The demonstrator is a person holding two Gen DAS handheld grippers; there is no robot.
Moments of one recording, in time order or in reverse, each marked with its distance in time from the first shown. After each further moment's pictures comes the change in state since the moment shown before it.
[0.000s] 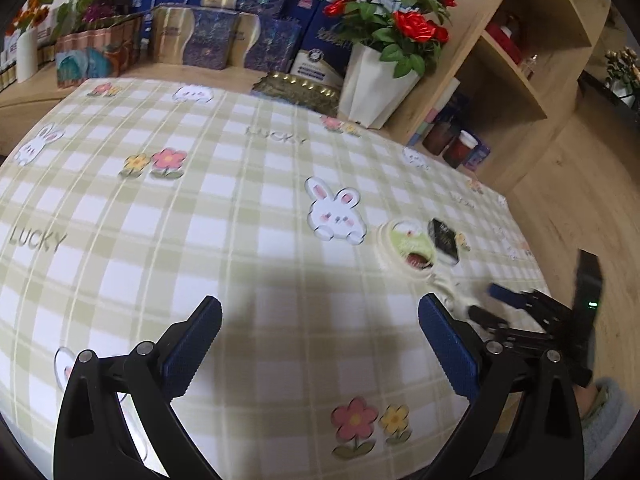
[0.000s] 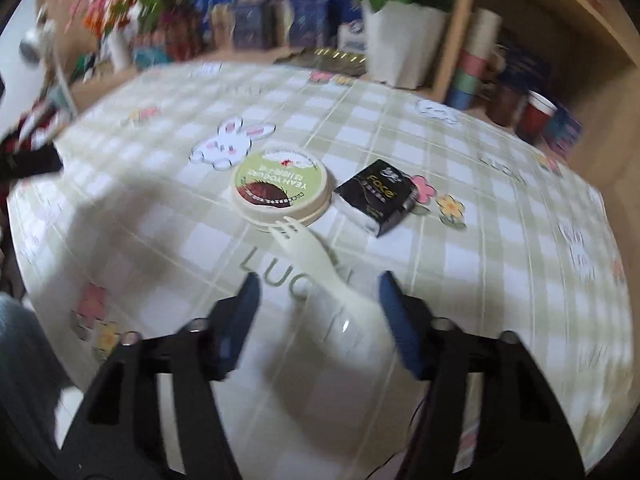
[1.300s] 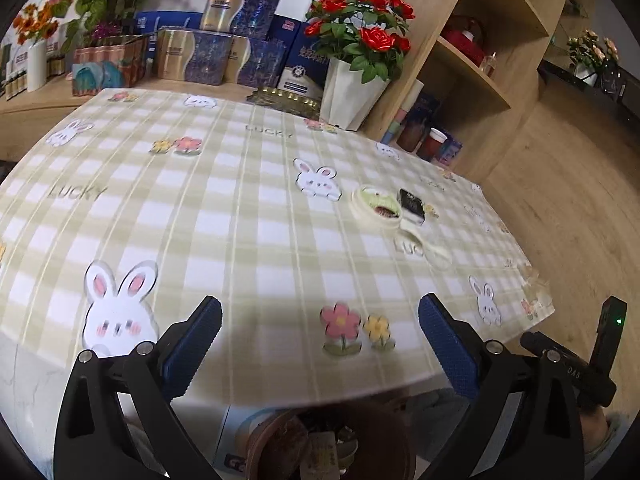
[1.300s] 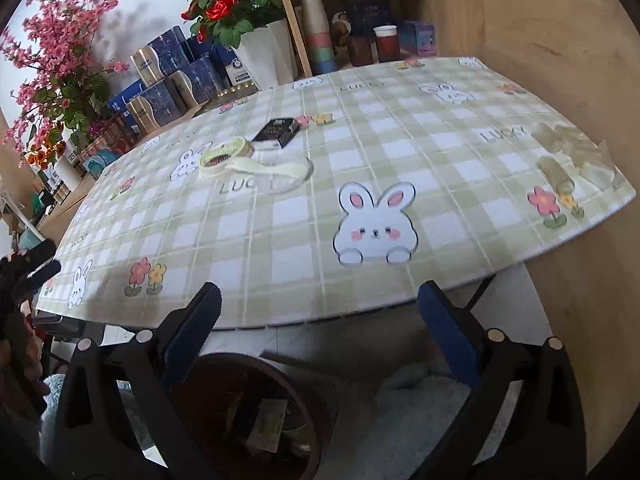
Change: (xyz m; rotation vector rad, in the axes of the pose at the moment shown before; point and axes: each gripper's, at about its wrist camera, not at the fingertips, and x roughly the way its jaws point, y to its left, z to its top) left arm -0.075 -0.014 -0.075 0.051 -0.075 -0.021; right arm -0.134 -0.004 -0.158 0.553 -0.147 -0.084
